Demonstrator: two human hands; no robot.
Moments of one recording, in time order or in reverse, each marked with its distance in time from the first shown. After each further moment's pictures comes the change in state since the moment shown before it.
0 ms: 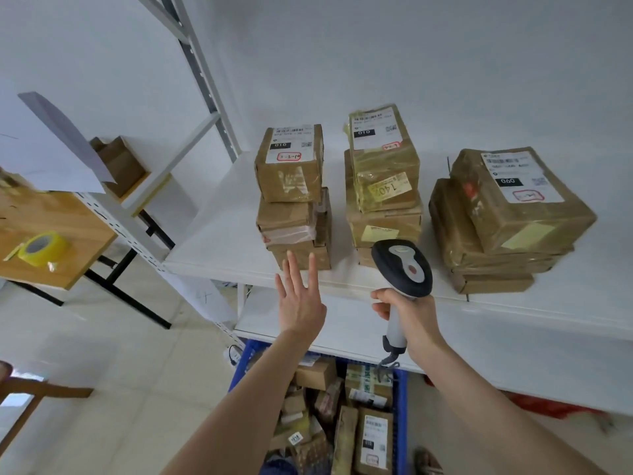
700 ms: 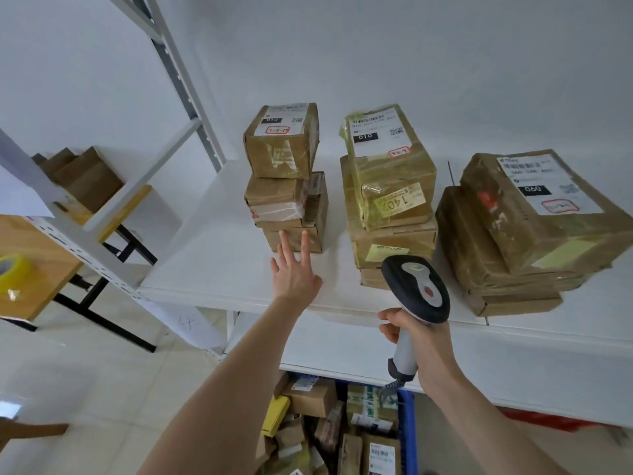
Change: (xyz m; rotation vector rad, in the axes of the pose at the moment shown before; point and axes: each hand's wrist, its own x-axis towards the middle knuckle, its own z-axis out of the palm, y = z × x) left_hand 0.118 -0.013 0.009 -0.049 0.006 0.030; right_hand 0.034 0.016 0.009 0.094 0.048 -0.030
